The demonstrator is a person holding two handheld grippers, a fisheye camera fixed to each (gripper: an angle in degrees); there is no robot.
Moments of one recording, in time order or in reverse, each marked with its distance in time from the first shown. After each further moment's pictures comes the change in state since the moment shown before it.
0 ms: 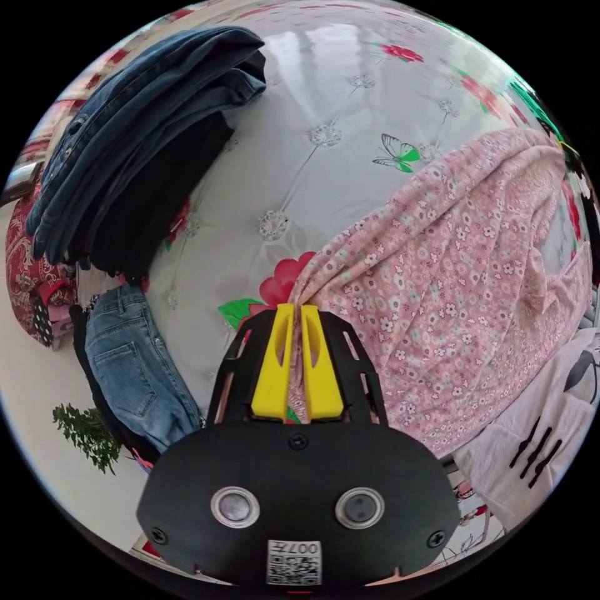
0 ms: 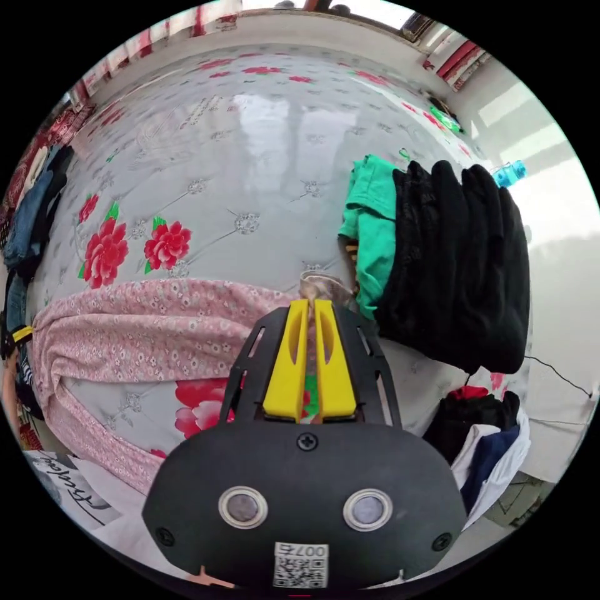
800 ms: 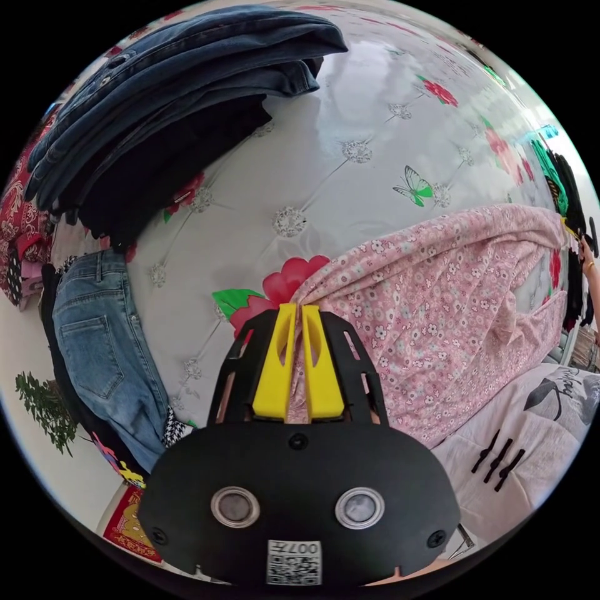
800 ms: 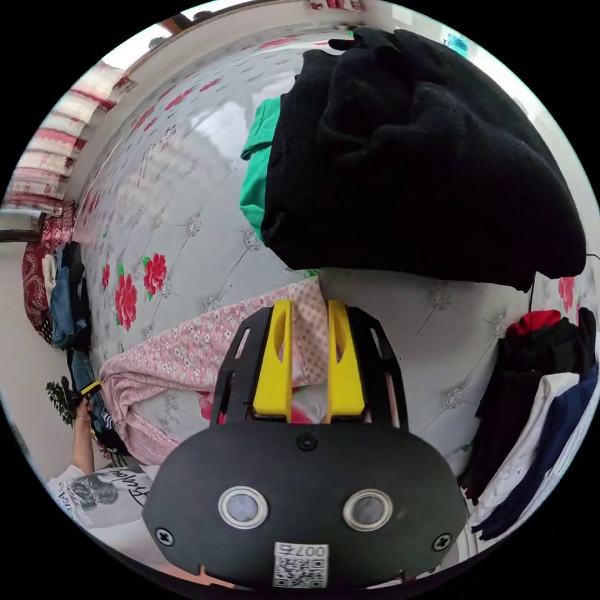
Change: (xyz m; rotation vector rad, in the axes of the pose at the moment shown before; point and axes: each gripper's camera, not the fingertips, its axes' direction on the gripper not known) left arm 0.005 0.018 -0.015 0.005 0.151 -0.136; right arm 0.122 0.060 0.036 -0.106 -0.365 0.318
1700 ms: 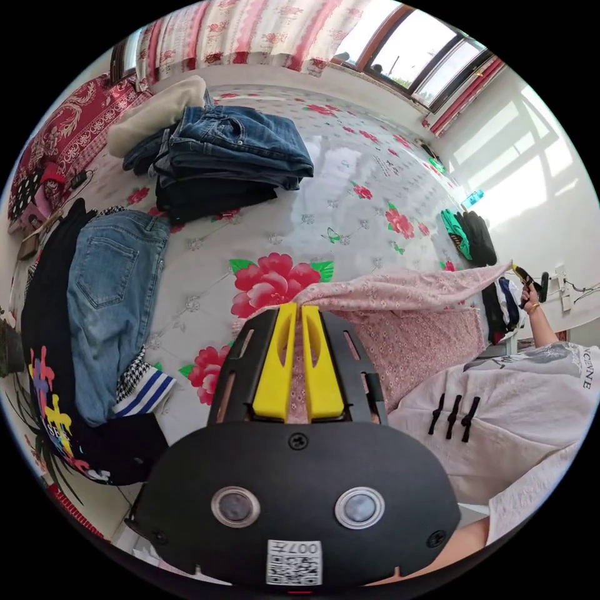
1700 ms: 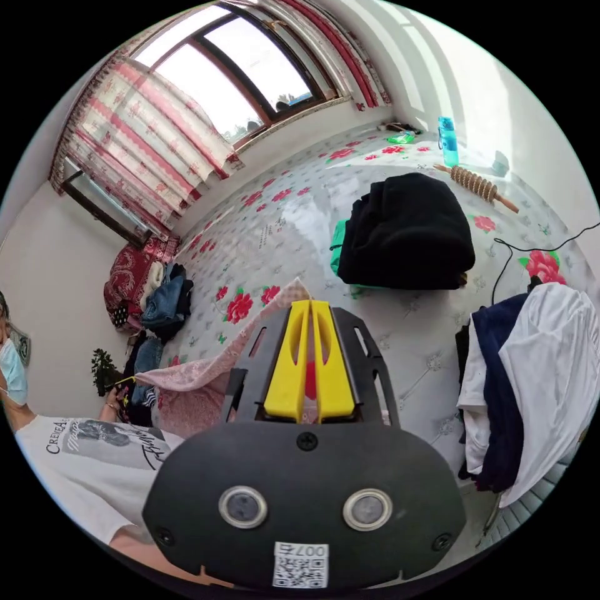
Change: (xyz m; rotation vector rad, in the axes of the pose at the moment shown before) left arm -0.014 0.297 -0.118 0.439 0.311 -0.130; right arm 0.094 0.221 -0.166 0.410 -0.297 -0.154
